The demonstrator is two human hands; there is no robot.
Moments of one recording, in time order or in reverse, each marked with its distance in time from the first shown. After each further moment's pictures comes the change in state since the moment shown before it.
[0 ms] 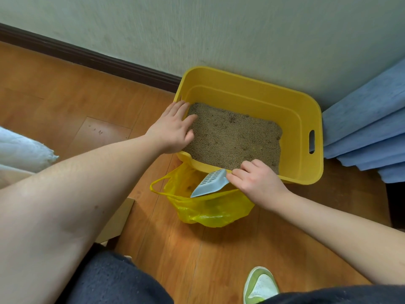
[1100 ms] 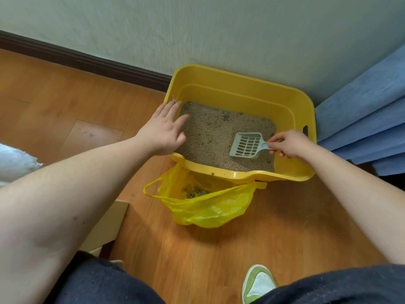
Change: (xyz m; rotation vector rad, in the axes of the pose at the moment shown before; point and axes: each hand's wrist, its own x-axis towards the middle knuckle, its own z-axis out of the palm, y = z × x) left_hand 0.000 -0.002 0.000 0.029 -0.025 0.018; right_hand -0.015 0.132 0.023 0.952 -0.523 1.225
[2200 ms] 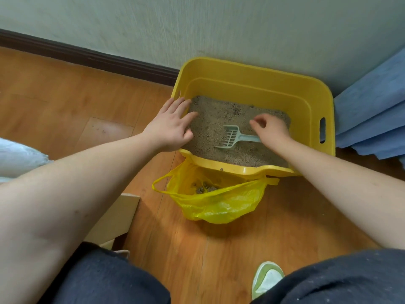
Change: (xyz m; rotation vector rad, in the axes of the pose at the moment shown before) left_hand -0.002 0.003 -0.002 0.070 -0.066 0.027; right_hand 0.024 -0.046 0.059 -0.063 0.282 -0.269
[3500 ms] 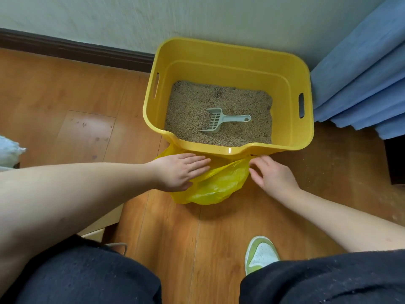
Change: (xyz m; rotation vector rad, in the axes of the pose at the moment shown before) left_hand -0.063 0.075 0.071 0.126 -0.073 0.751; right_hand -0.158 0.087 0.040 -0.288 0.174 -0.449
